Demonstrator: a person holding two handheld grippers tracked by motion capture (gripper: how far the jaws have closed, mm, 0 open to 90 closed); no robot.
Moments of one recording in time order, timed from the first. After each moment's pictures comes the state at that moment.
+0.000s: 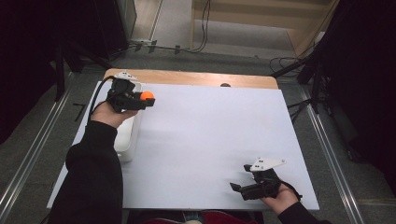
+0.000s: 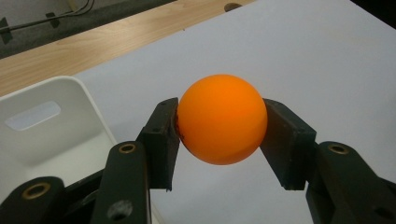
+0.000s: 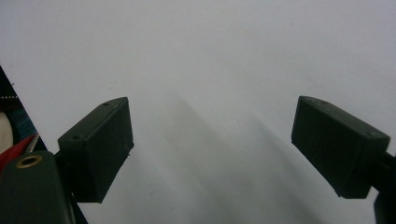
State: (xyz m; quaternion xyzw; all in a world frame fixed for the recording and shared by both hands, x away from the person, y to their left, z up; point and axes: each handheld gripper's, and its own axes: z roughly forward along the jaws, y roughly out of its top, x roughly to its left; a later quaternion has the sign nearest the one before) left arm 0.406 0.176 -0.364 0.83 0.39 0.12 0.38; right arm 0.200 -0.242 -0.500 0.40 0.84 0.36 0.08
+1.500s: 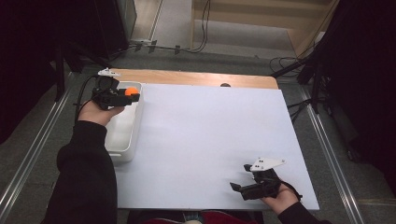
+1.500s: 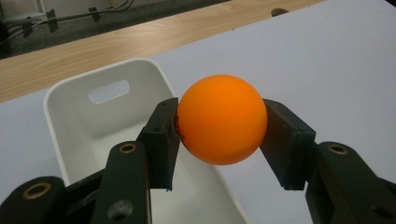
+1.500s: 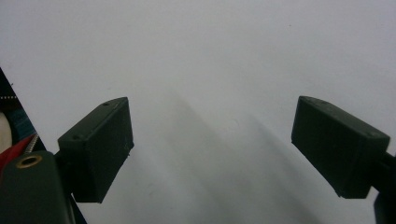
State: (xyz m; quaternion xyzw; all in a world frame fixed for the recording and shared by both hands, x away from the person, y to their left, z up) left arm 0.415 0.214 -0.366 0.80 0.44 0.16 0.37; right arm 0.200 -0.242 -0.499 0.40 0.84 0.36 0.08
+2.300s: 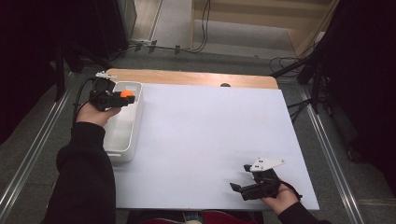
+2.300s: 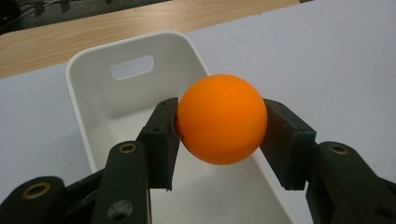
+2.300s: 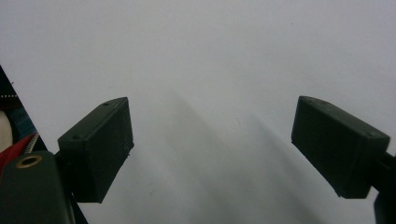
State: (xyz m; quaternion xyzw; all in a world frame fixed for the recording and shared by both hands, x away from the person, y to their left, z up) left arm 0.425 0.228 -0.383 0.79 0.47 0.16 0.35; right arm 0.200 -0.241 -0.500 0.40 0.84 0.36 0.08
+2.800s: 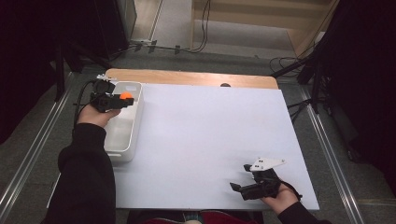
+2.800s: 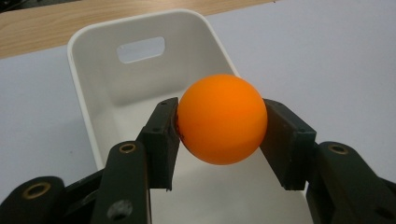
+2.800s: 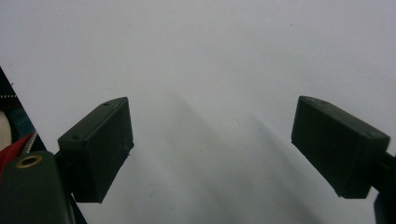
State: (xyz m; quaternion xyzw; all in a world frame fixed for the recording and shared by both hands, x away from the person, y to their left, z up) left arm 0.431 0.233 -0.398 0.79 0.49 0.15 0.34; right arm 0.200 -0.241 -0.499 0.40 0.84 0.36 0.08
